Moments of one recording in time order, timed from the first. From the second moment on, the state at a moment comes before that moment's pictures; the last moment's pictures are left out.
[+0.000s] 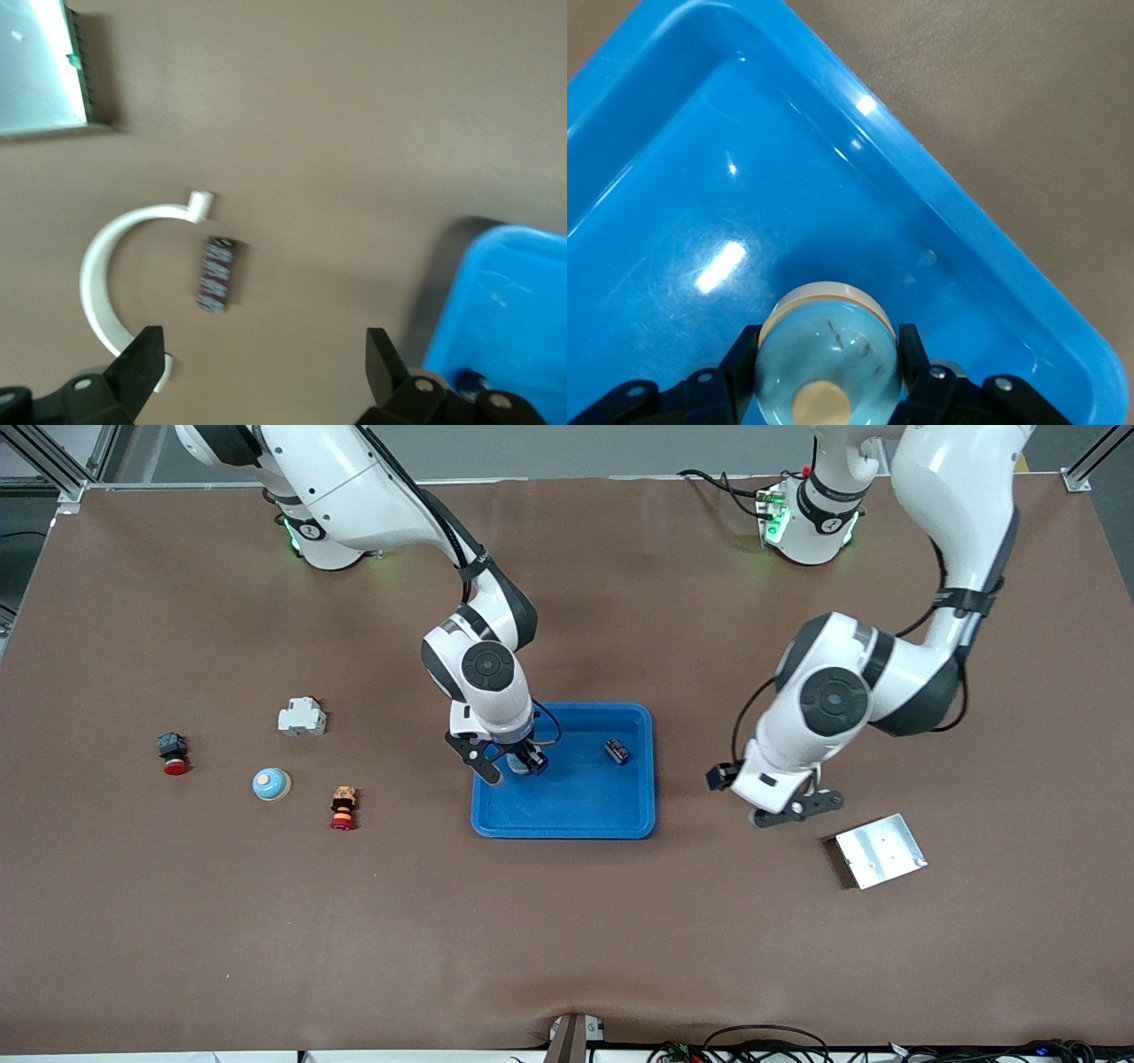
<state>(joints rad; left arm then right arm) -0.03 0.47 -0.38 -1.69 0.20 2.07 -0.70 0.66 0.67 0.04 -1.74 -0.04 2.45 1.50</state>
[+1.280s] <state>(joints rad) 0.06 0.53 -0.38 -1.92 0.20 2.30 -0.47 0.68 0.72 0.03 -1.60 -0.04 2.30 1.51</state>
